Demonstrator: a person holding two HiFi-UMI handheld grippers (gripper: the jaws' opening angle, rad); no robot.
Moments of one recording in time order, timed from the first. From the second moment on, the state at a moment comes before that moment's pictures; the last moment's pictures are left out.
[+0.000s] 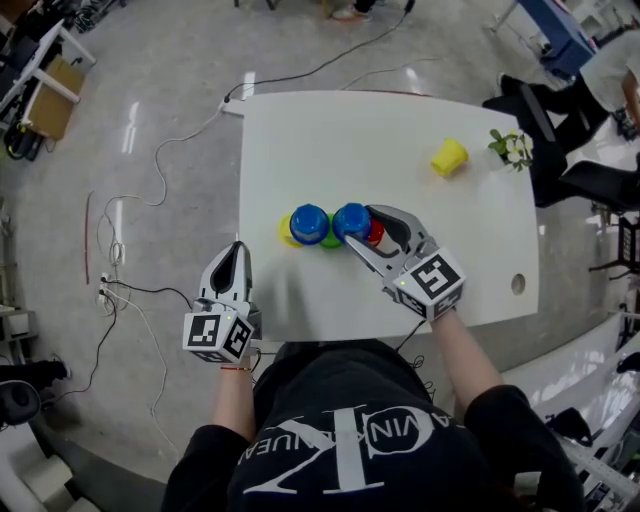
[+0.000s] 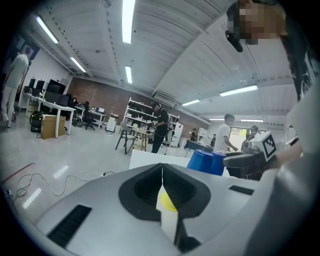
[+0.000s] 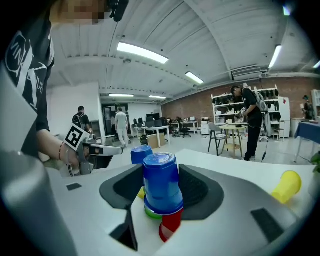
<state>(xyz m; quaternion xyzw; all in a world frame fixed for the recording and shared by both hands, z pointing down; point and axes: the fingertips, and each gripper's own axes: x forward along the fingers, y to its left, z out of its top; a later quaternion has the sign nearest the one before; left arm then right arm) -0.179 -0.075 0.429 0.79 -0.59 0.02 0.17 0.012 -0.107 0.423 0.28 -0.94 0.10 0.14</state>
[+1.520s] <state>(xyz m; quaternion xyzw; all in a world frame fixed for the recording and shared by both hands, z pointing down) -0.169 -0.092 0.436 0.78 -0.59 0.03 0.18 0.116 -0.137 0.434 0.31 -0.92 0.08 0.20</state>
